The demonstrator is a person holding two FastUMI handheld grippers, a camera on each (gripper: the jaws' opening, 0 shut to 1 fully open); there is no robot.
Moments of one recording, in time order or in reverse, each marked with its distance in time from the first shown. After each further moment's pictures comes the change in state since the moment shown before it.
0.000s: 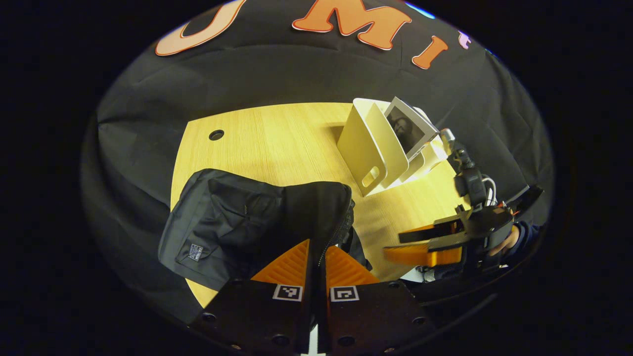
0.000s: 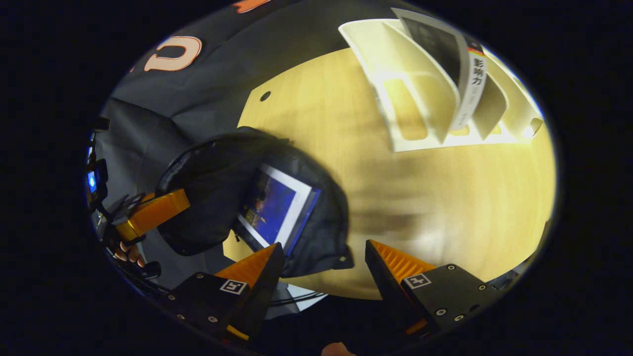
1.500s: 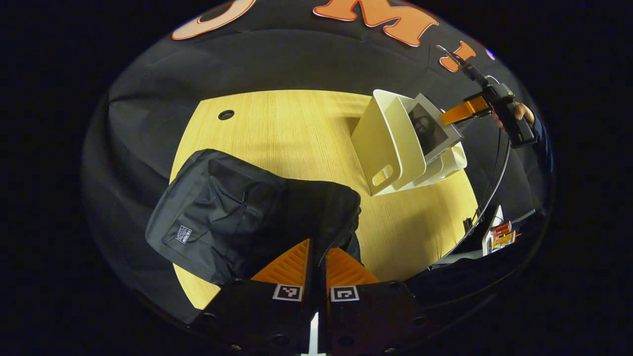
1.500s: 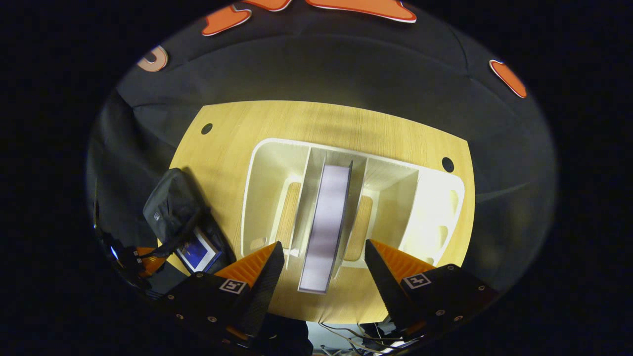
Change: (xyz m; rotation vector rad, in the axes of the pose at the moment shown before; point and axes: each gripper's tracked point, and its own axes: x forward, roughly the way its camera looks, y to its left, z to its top) left arm 0.027 -0.007 -0.002 -0.136 0.068 0.070; right arm -0.109 -0.125 0.274 -0.292 0.044 -0.379
